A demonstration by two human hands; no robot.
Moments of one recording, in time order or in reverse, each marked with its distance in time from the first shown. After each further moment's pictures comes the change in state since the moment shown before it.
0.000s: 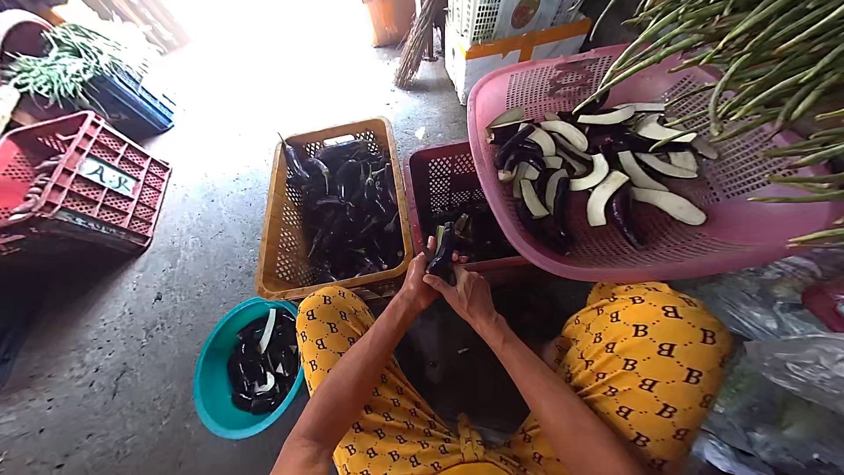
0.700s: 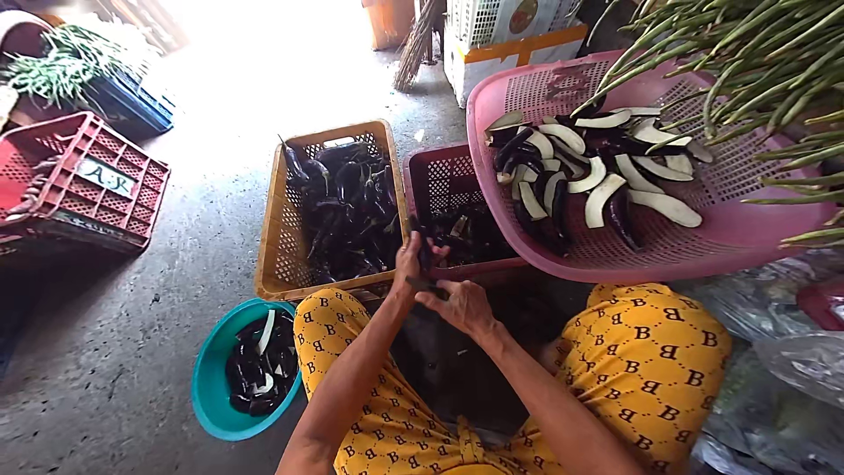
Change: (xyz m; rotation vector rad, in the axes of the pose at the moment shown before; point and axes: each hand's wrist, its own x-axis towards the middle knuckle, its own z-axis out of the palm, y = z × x) left_hand 0.007 0.011 -0.007 0.107 0.130 0.325; right_hand -0.012 -0.001 0.004 -0.022 -0.076 -0.161
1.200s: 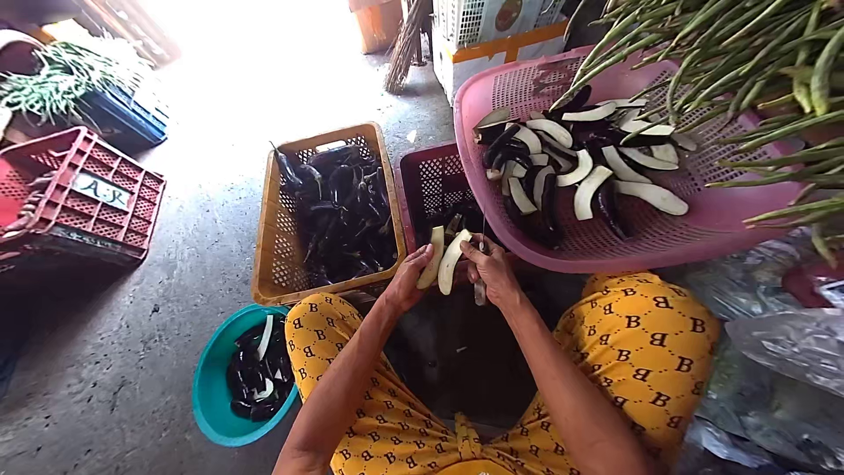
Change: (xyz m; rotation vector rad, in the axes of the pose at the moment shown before) left_hand -0.021 0.011 0.001 0.295 -0.270 -0.264; right_hand 0.024 0.021 -0.045 1.105 0.292 0.333
